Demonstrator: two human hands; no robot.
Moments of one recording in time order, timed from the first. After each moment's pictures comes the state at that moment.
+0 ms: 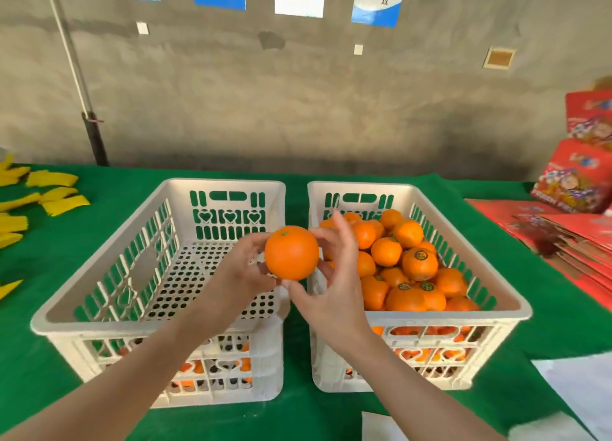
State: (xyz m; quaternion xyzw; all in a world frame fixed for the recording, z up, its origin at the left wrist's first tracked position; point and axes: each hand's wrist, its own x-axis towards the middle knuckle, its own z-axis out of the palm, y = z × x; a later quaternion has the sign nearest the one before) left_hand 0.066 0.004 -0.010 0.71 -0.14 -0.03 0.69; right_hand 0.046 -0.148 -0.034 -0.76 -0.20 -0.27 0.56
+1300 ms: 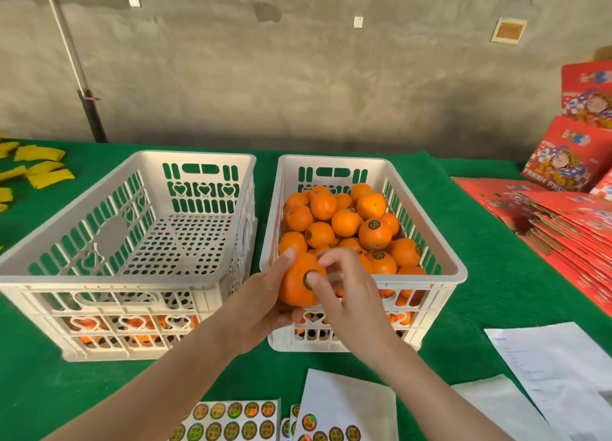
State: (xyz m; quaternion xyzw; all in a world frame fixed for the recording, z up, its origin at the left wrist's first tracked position) left_hand 0.013 -0.115 -0.051 0.57 0.00 -0.24 0.78; right_hand -0.017 -0.266 -0.045 -0.85 -0.15 -0.16 0.48
